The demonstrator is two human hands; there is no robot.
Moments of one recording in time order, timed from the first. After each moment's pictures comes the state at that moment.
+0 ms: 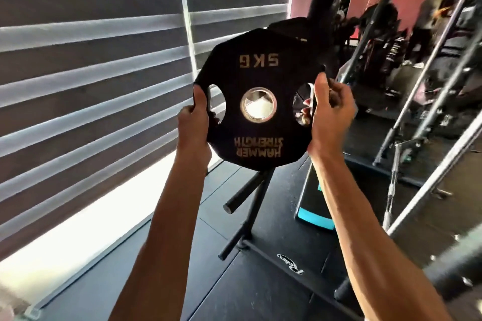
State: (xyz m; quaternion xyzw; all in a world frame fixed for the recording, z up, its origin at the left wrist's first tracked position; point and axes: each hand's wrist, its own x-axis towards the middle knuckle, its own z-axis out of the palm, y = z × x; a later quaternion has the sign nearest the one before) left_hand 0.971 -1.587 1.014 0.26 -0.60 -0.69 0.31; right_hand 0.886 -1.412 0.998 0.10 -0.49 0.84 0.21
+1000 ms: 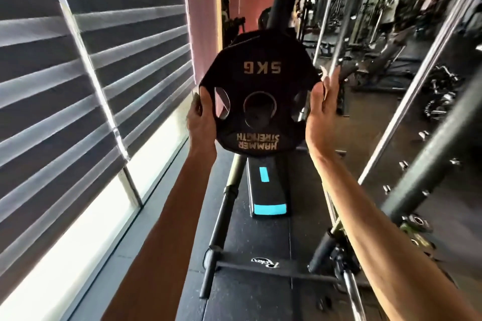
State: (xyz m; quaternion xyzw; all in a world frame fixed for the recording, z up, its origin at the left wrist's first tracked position) left_hand 0.810 -1.655 0.991 -0.01 -0.59 -0.80 0.15; right_hand 0.822 -1.451 0.988 0.05 -0.66 0.63 0.41
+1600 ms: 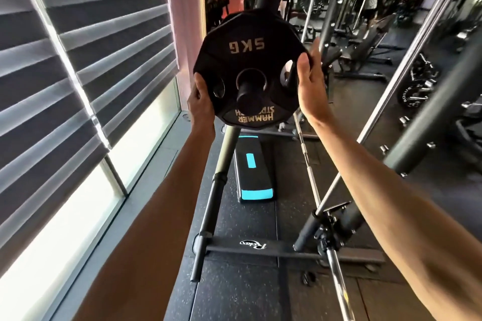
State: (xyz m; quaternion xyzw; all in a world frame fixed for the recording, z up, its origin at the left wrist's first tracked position) left_hand 0.763 -1.636 0.972 0.00 -0.58 -0.81 0.12; right_hand 0.786 -1.429 1.009 0.10 -0.75 0.56 0.33
